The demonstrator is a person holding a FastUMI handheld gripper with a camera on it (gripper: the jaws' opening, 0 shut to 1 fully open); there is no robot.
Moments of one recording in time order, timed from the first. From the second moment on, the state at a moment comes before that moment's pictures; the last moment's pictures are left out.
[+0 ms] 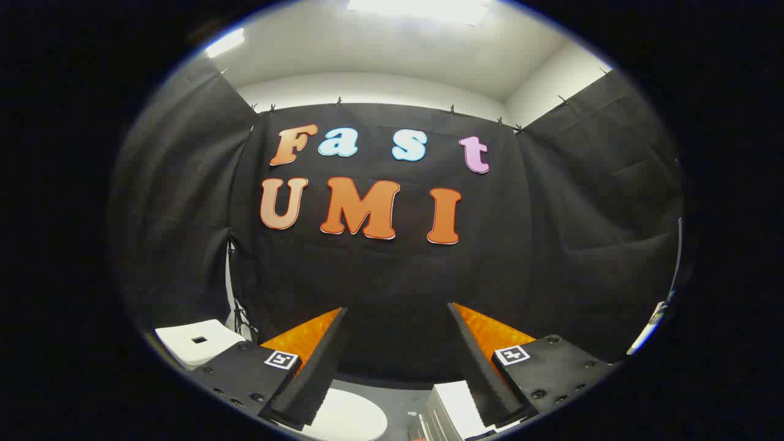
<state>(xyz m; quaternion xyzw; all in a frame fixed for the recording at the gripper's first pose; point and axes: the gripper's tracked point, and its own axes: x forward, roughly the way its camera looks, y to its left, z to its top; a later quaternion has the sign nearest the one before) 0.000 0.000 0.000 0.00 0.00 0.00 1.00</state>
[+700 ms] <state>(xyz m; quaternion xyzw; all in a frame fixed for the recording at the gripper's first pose) -0.027 0.005 0.013 0.02 -0.01 -0.06 1.00</state>
